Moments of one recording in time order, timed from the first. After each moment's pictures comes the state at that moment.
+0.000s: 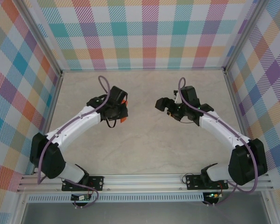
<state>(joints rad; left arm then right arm) -0.63 1.49 1.28 -0.87 -0.18 -0.69 0.42 1.34 0.97 -0.41 -0.39 0.78</state>
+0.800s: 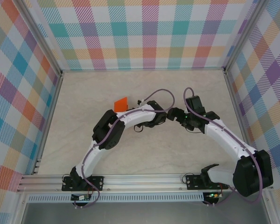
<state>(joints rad) -0.92 2.31 1.87 -1.59 -0.97 -0.82 0.38 1.22 0.85 -0.58 -0.14 0.76</state>
